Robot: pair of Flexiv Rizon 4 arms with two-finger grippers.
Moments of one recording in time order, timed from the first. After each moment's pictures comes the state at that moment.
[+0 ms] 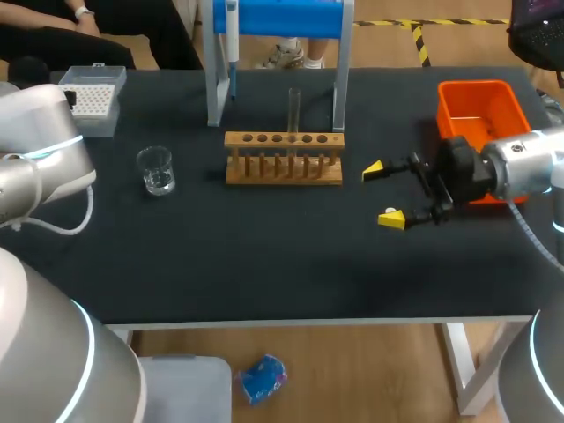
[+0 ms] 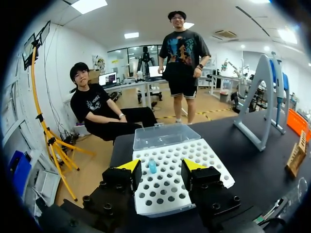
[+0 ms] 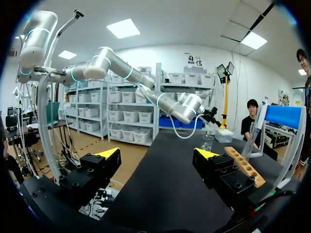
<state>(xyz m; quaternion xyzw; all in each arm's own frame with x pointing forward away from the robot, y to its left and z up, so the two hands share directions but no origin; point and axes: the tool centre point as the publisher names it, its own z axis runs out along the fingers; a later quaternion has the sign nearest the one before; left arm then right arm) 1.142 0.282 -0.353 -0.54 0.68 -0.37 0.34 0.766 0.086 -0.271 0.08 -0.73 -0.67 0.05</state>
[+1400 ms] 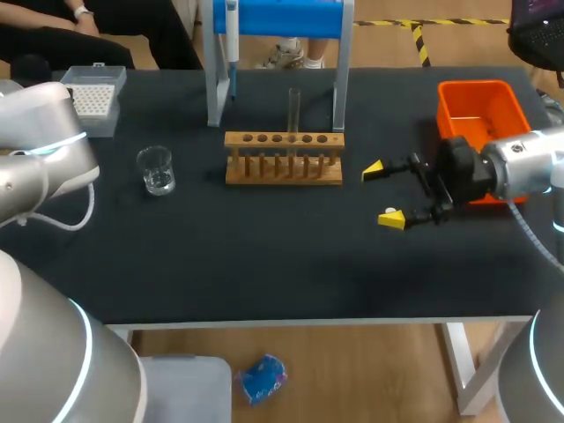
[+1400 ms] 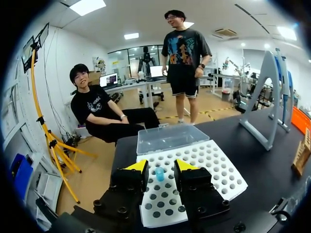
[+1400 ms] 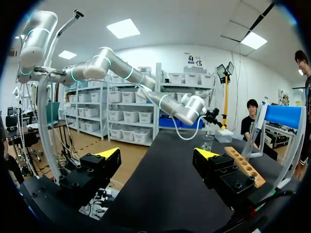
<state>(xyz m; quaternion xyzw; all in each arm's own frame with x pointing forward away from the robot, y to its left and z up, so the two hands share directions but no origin) 1.158 0.288 -0.360 -0.53 0.68 -0.37 0.35 0.766 0.086 -0.271 0.08 -0.73 -0.67 0.05</state>
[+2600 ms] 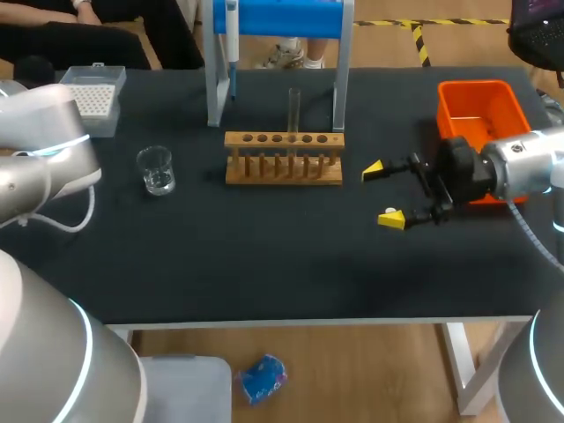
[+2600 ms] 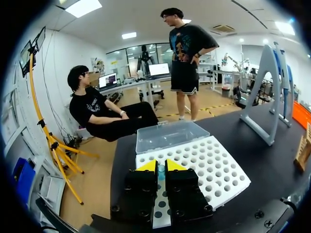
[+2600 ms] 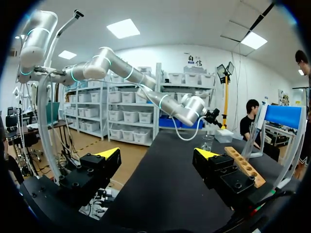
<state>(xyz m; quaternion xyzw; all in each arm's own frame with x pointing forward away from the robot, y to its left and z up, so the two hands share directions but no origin) 1.158 0.287 -0.364 -0.53 0.69 -0.35 0.35 0.766 0.086 -0.271 0.08 -0.73 -0.67 0.05</state>
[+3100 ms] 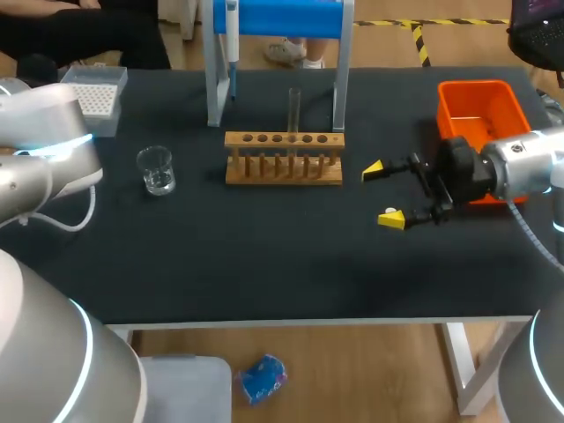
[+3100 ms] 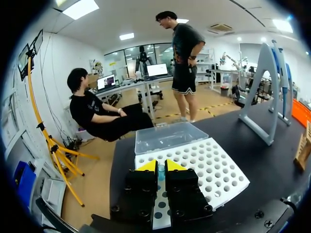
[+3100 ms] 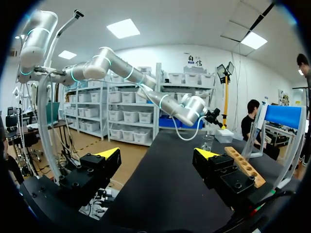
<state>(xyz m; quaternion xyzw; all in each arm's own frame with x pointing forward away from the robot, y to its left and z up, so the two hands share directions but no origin) 1.160 0.281 -0.360 -0.52 0.69 -0.35 0.36 0.766 0.086 -0.271 0.08 -0.73 -0.67 0.05</state>
